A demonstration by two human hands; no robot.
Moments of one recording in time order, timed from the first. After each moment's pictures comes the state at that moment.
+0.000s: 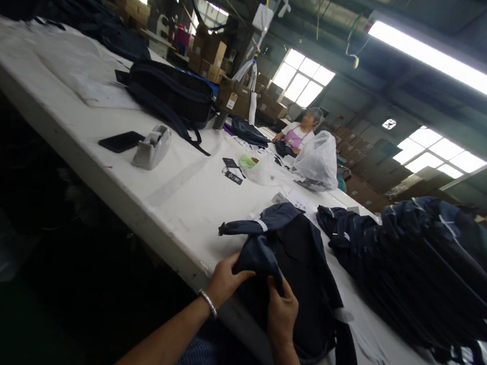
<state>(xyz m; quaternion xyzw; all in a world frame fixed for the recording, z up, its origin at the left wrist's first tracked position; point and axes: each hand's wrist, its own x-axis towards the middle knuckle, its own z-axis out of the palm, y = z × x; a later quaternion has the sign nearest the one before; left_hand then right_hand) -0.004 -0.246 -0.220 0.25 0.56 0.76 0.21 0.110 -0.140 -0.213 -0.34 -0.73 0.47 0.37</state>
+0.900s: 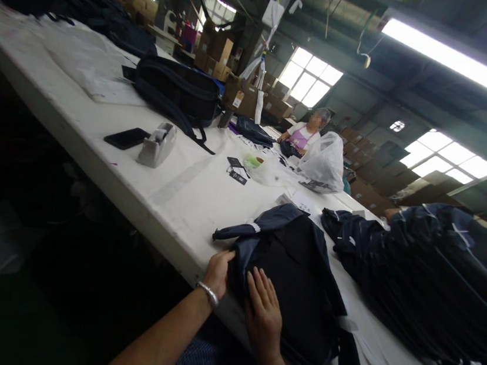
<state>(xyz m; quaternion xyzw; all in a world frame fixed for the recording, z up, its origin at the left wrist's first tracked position) -0.027 -0.244 -0.223 -0.06 0.39 0.85 0.35 0.113 -0.155 -0.237 -0.03 -0.96 -0.03 0.29</state>
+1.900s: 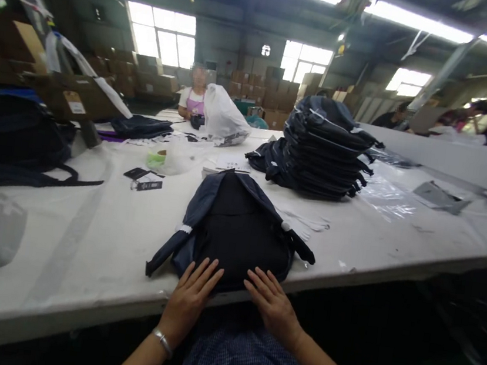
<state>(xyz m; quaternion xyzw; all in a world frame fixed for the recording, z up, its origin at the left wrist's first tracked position) -0.029 -0.280 -0.245 0.76 0.61 0.16 -0.13 0.229 -0.174 -0.262 -0.19 -0.95 -0.06 0.23</state>
